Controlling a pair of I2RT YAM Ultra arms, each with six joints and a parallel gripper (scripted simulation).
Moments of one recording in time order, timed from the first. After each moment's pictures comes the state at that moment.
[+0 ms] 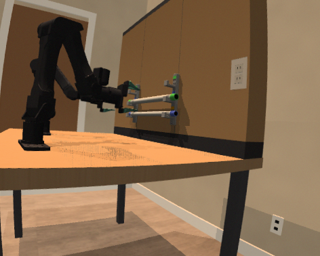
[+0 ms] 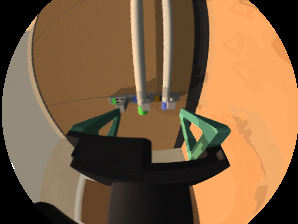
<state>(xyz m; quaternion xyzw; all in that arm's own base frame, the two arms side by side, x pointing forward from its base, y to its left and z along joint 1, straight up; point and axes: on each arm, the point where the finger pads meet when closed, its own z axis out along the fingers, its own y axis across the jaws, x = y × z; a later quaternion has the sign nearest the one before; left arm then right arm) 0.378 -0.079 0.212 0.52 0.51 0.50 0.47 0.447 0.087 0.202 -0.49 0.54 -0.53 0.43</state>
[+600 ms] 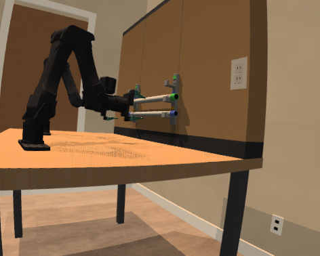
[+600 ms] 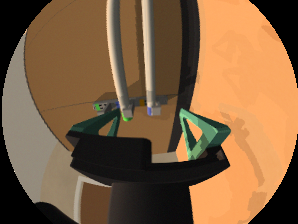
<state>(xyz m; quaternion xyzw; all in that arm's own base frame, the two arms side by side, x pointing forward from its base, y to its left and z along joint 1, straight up) 0.405 -0.077 0.166 0.53 0.52 0.49 0.46 0.478 0.082 0.168 -0.49 0.54 -0.53 0.43</state>
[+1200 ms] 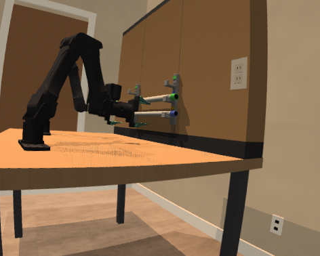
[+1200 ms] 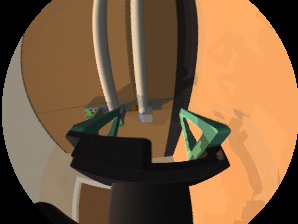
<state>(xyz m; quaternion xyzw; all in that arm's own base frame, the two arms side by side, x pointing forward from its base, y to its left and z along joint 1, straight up) 0.430 -0.076 0.141 0.53 0.51 0.49 0.47 0.504 0.078 0.142 -0.49 0.55 -0.53 0.43</state>
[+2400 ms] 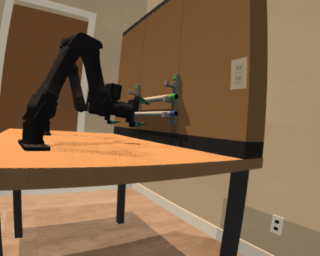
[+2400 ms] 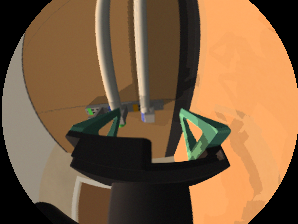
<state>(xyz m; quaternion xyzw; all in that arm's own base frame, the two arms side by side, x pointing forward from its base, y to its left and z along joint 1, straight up) 0.430 -0.077 0.146 0.52 0.51 0.49 0.47 0.505 0.079 0.143 -0.49 0.54 -0.53 0.43</state>
